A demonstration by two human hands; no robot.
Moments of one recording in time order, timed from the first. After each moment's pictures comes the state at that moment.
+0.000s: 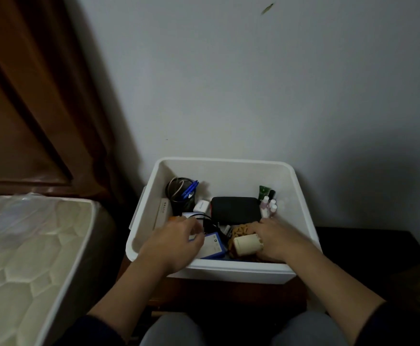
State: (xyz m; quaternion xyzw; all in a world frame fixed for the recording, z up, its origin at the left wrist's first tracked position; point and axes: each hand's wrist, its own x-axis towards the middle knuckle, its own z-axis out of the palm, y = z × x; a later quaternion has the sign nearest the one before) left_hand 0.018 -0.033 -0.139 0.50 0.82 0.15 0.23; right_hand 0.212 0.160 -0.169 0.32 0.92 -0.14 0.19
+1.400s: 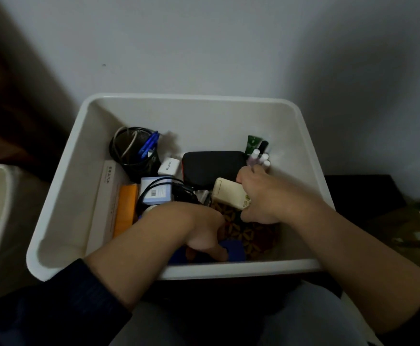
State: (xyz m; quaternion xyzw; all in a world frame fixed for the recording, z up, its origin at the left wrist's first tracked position) left_hand 0.052 0.086 -0.185 0.59 0.60 -0.17 0.52; right_hand 0.188 0.194 -0.182 0.38 0.87 -0.19 0.24
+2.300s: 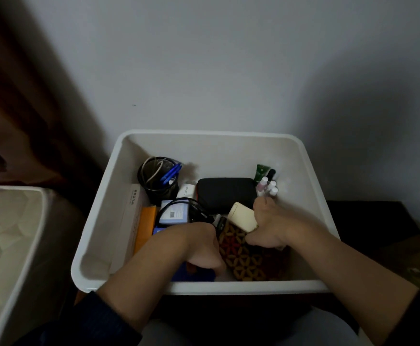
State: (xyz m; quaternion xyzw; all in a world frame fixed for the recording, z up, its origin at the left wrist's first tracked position) left_hand 0.029 0.063 -0.174 0.47 0.67 -0.04 0.57; right_hand 0.187 0.198 -0.202 0.42 0.83 -0.24 0.27
